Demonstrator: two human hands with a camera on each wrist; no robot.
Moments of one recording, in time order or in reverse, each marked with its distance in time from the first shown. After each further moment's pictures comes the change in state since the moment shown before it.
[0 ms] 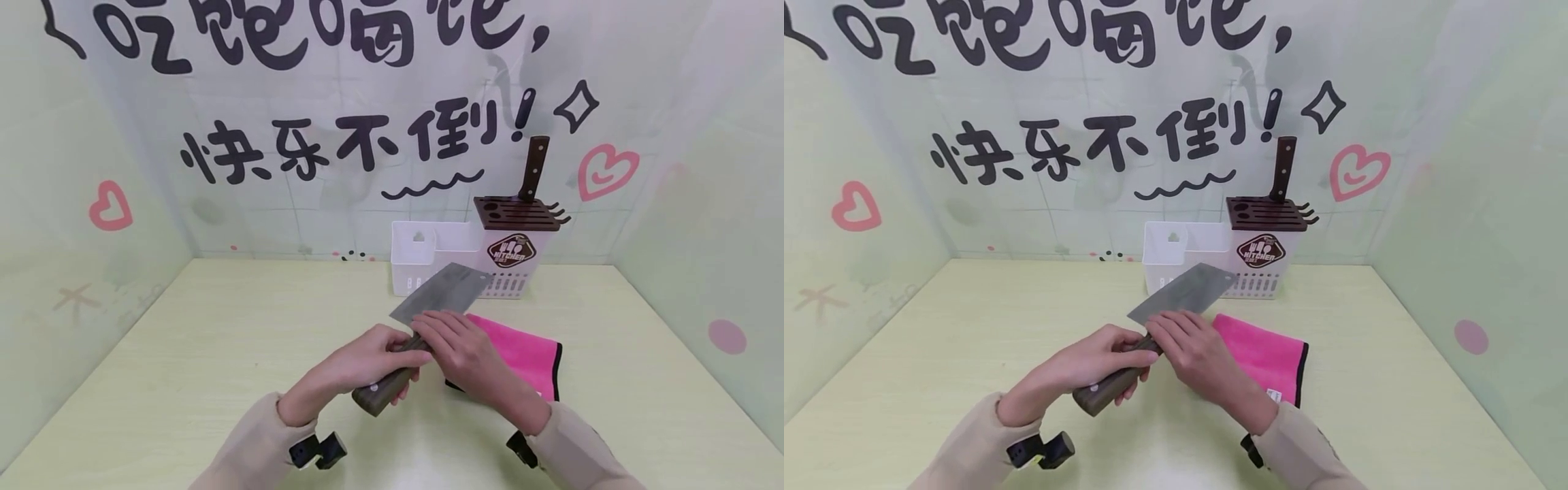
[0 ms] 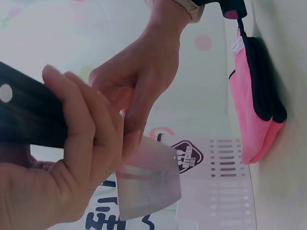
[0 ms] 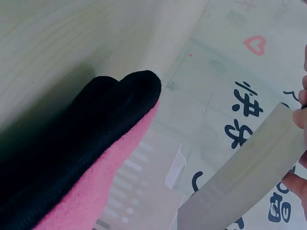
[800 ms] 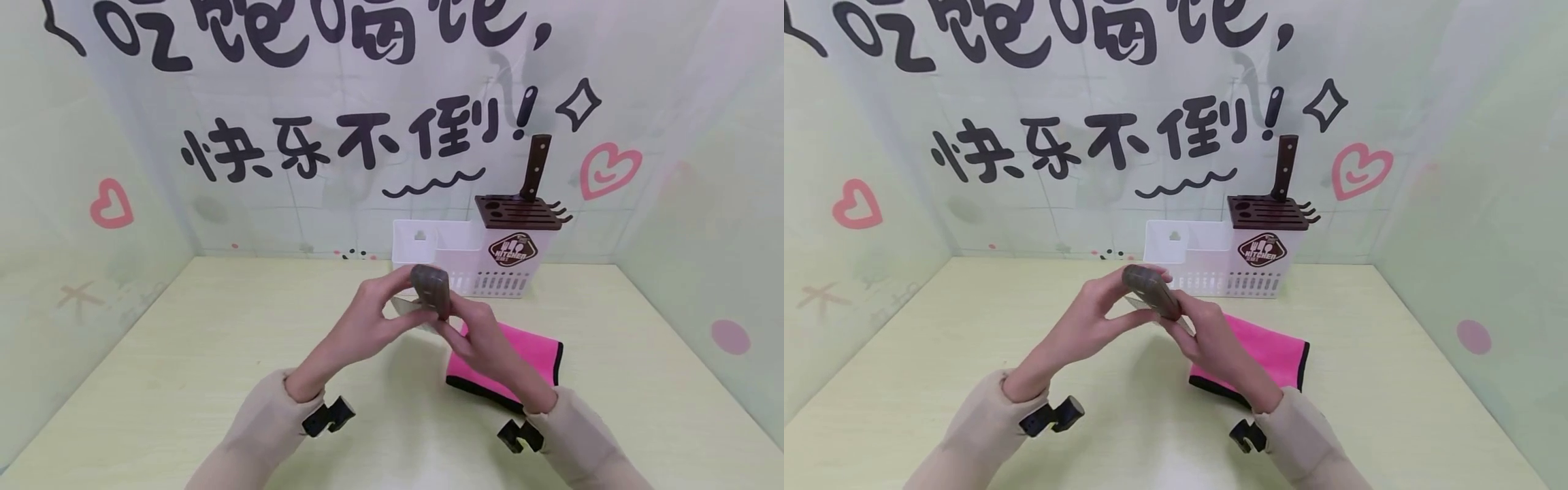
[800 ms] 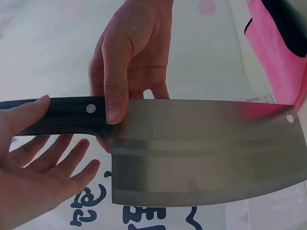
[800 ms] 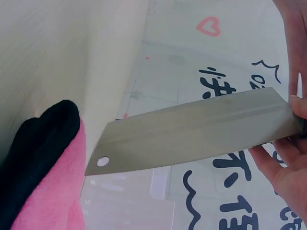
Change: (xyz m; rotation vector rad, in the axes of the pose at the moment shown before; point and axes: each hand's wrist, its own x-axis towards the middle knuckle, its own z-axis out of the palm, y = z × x) left_hand 0.013 0.024 -0.010 0.421 0.431 0.698; right_hand 0.014 0.015 -0.010 0.648 0.027 0.414
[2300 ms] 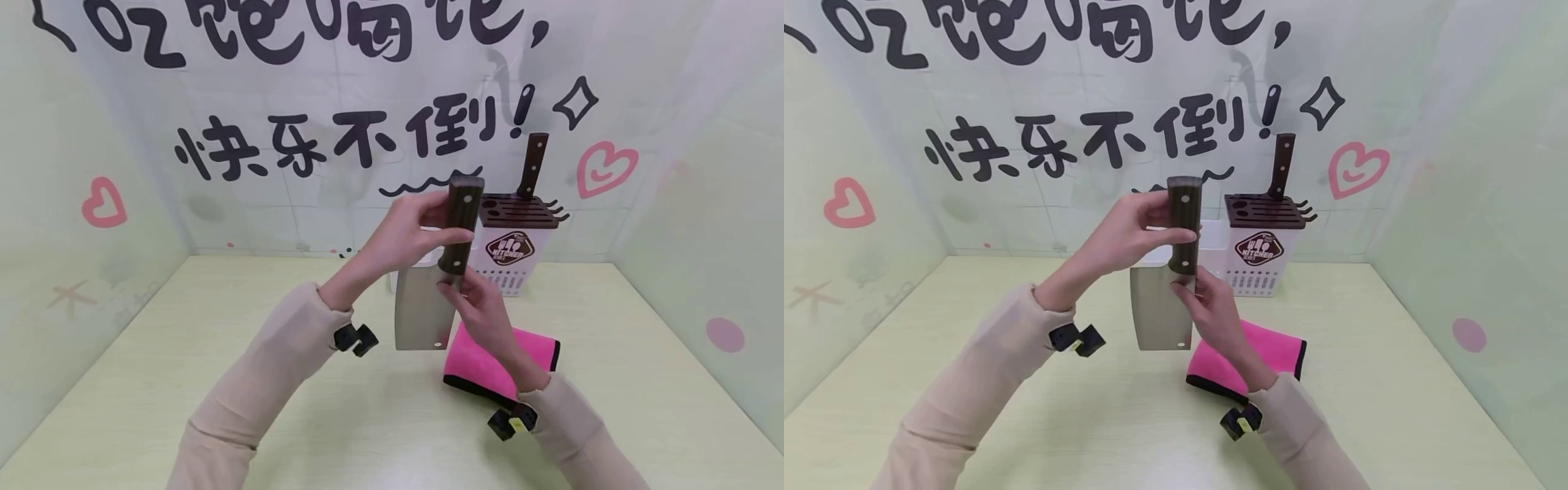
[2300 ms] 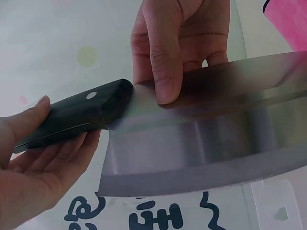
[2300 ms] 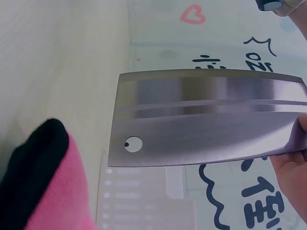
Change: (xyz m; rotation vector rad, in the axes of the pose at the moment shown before) left_hand 0.094 0.015 -0.012 -0.045 -0.058 -0.185; right_hand 0.013 0.014 -0.005 0.267 0.188 0.396
